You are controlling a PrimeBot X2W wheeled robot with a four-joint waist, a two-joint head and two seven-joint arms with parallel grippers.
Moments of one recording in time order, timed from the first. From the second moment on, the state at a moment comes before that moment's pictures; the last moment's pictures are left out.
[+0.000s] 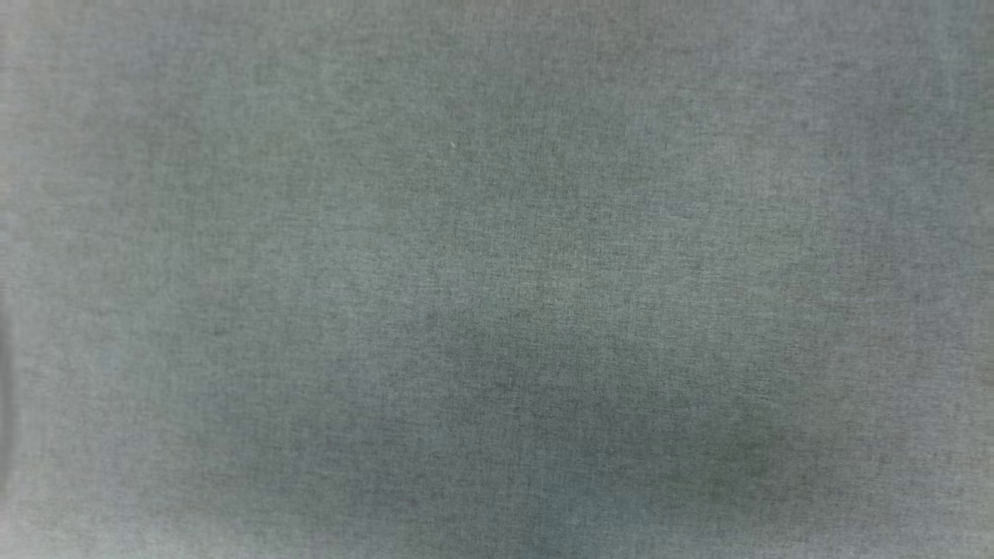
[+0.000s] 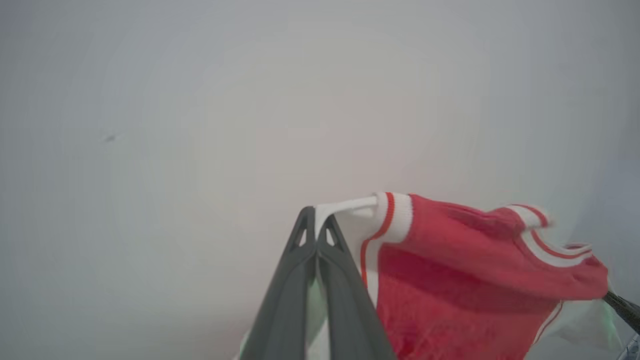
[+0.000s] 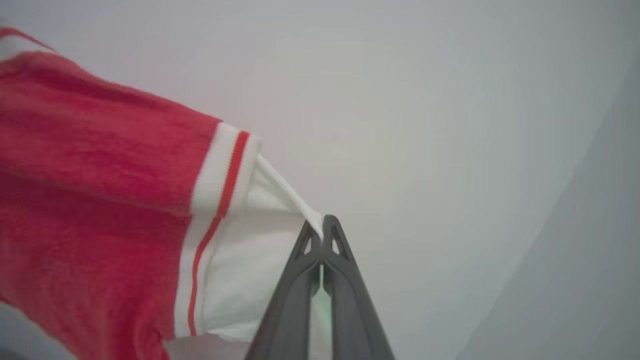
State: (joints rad) left arm -1.88 0.33 -0.75 1.02 -1.26 -0.12 -0.26; right arm -1.94 -0.53 0.85 1.18 0.76 0.13 -0.23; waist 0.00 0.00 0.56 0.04
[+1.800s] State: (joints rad) left arm -0.38 0.98 -1.14 -0.03 -1.30 -0.02 -0.20; right arm 0.09 -0.94 0.32 -0.30 0.93 0.13 0.67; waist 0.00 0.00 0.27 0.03
